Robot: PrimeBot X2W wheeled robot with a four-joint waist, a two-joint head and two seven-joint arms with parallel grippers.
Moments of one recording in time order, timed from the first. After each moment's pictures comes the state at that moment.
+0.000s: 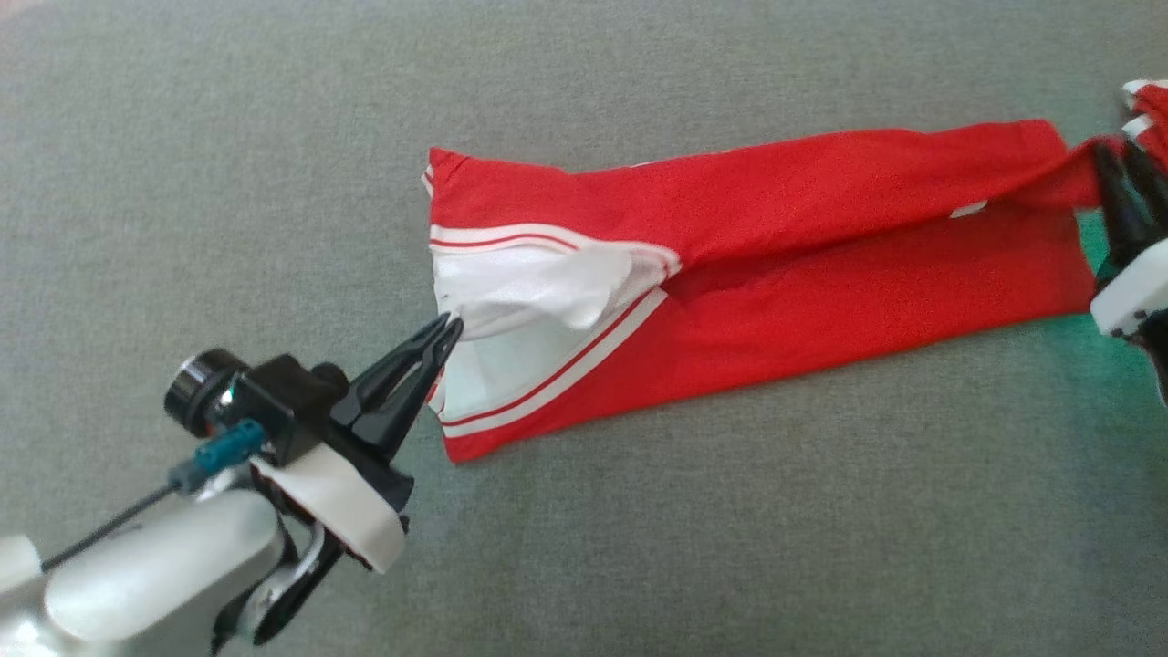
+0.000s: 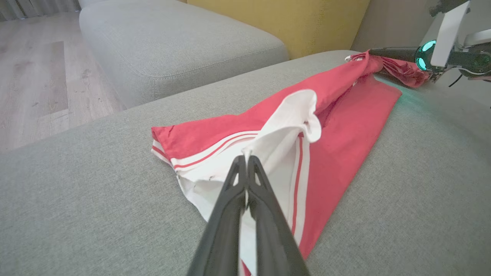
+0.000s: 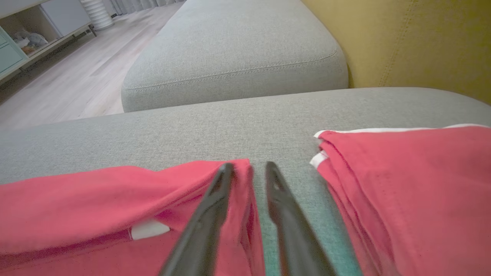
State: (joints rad) left arm -0.77 0.80 -1.33 -0.11 -0.95 0.25 -0.17; right arm -0.75 -0.64 0.73 0.81 1.00 0.13 -0.19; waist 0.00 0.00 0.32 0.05
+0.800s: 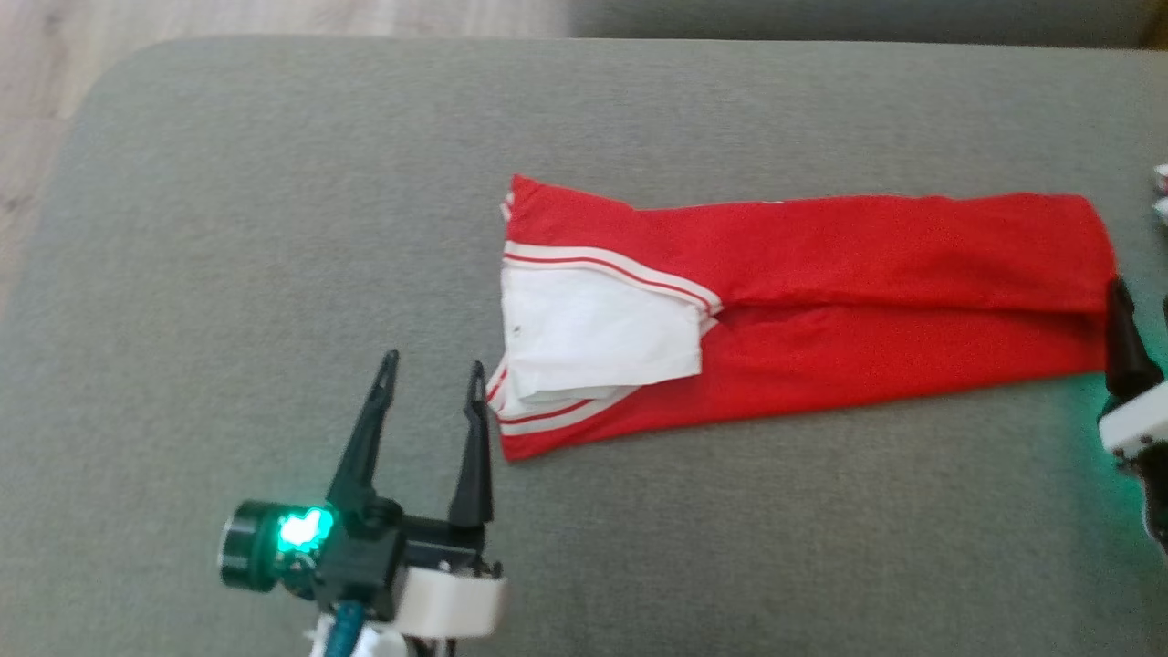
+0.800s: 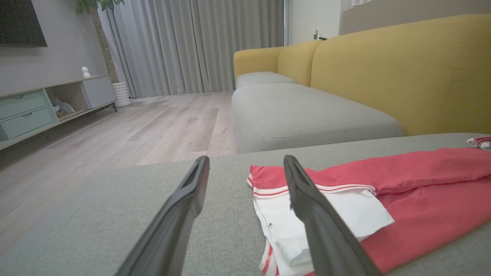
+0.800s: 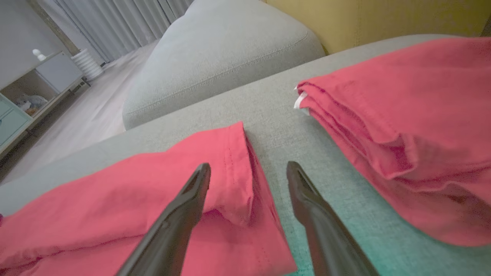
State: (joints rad) left arm -0.20 0.37 -0.78 -0.07 -0.42 0.57 -0.25; right arm -0.43 -0.54 0.39 0.81 0.99 0.13 -0.25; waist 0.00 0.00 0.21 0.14
